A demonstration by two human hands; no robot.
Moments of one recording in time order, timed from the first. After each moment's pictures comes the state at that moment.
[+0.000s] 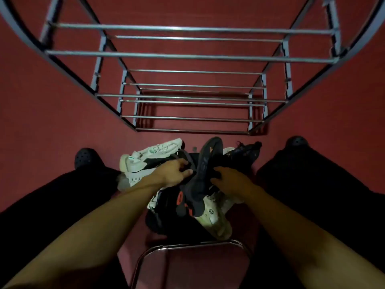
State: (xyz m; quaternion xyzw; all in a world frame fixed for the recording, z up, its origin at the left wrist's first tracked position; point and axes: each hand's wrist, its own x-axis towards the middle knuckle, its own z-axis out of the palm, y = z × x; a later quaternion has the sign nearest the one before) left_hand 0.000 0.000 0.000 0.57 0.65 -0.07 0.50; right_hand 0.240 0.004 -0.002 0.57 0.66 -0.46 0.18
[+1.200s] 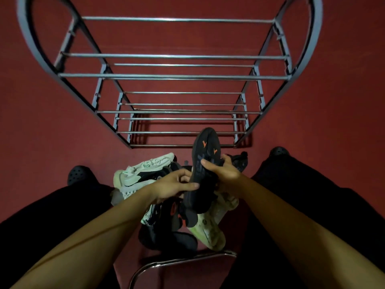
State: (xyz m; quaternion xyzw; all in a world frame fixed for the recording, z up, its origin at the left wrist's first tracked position) left_hand 0.029 -0.027 0.052 0.37 0.52 0.16 0.76; right_hand 0.236 0.008 0.085 0.63 0.28 -0.69 -0.21
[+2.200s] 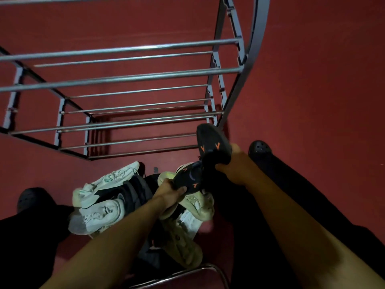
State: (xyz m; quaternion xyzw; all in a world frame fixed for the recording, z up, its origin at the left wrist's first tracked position) left_hand 0.145 0.022 -0.078 0.38 0.72 0.05 0.58; right_hand 0.379 0.079 0.070 0.71 0.51 -0.48 -0.07
